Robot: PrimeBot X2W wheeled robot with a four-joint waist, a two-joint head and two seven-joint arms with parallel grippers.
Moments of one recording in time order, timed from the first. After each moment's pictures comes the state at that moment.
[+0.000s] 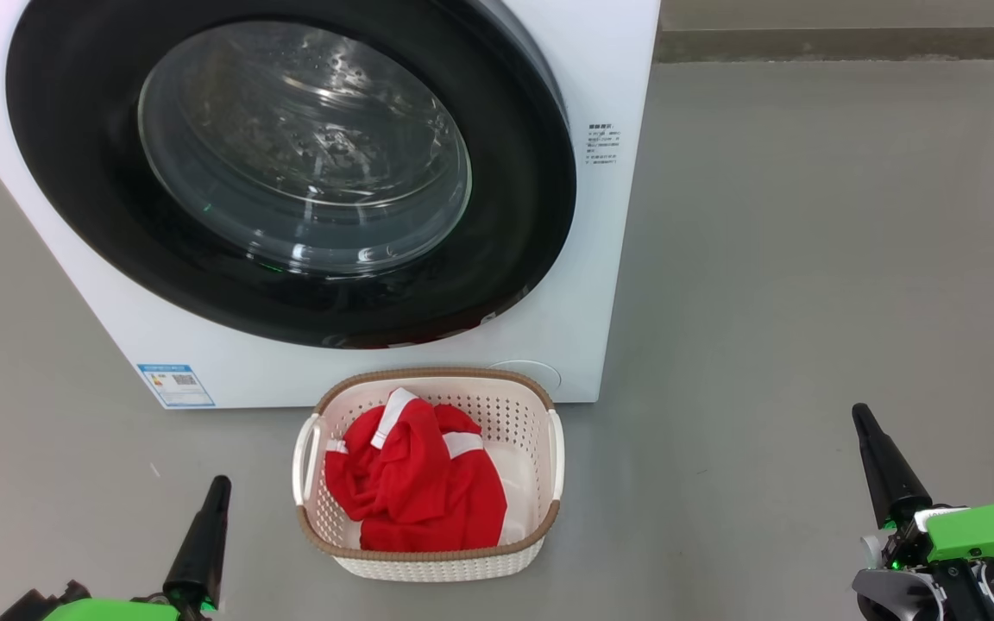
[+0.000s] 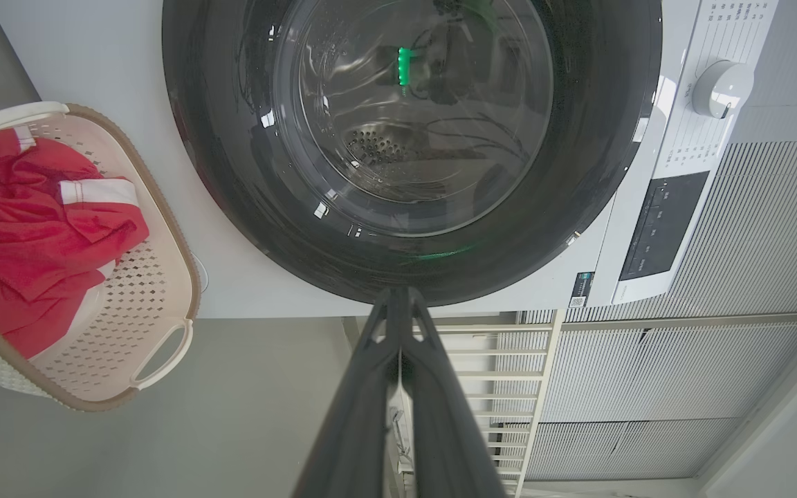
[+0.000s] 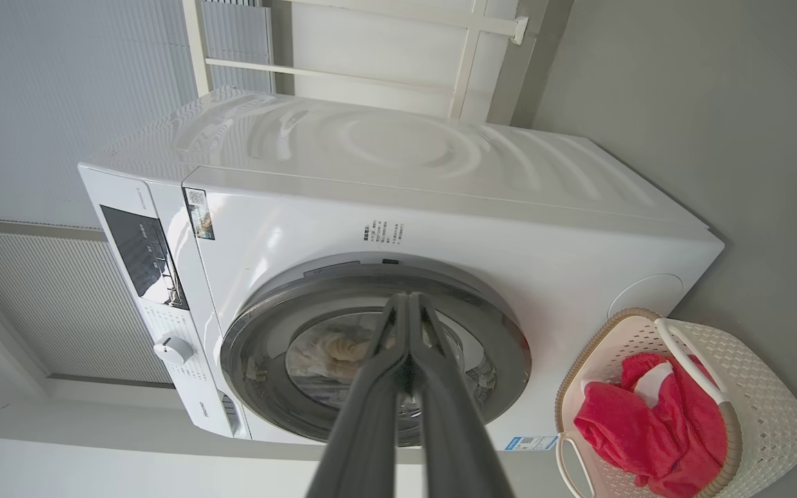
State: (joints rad) left arm -0.07 0.04 0.08 0.27 -1.60 -0.12 0.11; right arm -0.06 -0.05 -0.11 0.27 1.62 0.13 0.09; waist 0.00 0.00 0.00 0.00
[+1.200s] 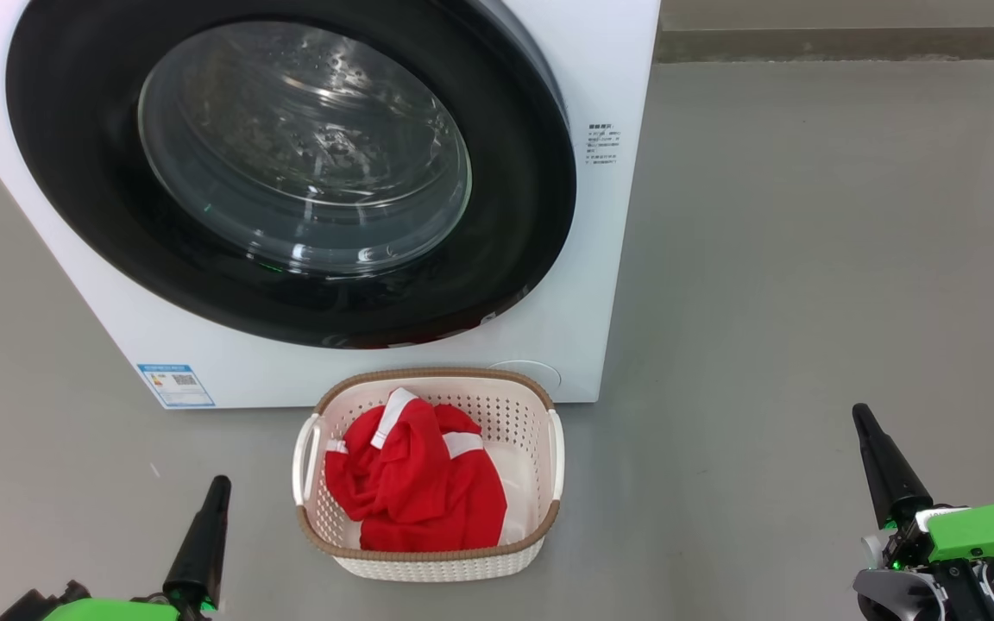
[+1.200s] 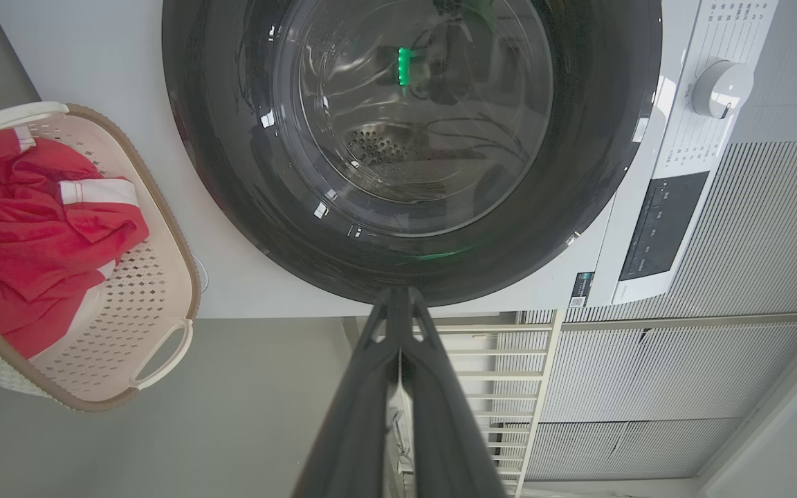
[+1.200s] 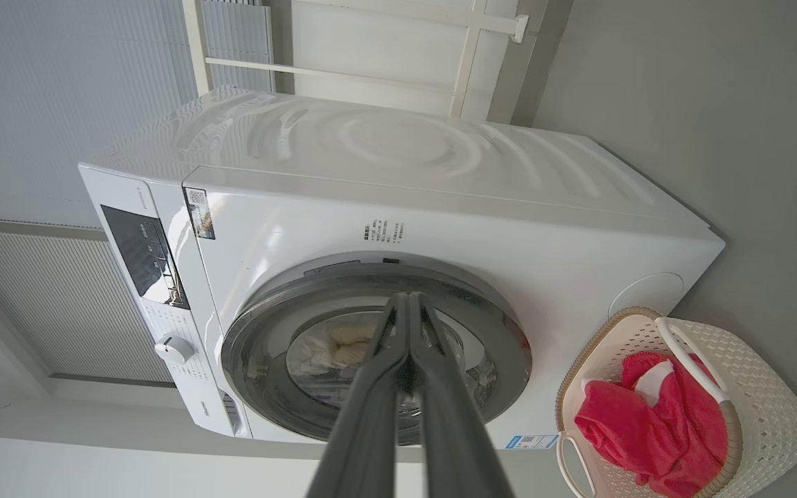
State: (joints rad) left arm -0.07 0.04 0.08 0.27 -1.60 -0.12 0.11; right arm -0.06 -0.05 -0.12 0.27 1.62 0.13 0.10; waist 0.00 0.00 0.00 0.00
